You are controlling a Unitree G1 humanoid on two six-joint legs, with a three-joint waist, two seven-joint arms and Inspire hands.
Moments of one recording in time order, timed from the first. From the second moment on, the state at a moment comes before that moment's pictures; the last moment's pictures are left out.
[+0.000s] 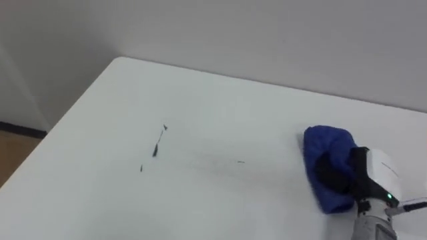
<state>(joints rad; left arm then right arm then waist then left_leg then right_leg) 0.25 0.18 0.24 0.85 0.03 0.06 0.21 -0.06 -0.27 0.01 0.64 -0.79 0.05 -0.41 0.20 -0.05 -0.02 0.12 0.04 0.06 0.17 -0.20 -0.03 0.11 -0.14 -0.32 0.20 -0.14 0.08</state>
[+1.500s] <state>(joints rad) 0.35 0.19 0.13 0.85 0.03 0.14 0.20 -0.15 -0.23 0.24 0.59 -0.83 0.07 -0.32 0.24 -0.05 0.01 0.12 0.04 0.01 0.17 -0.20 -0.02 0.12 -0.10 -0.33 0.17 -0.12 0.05</state>
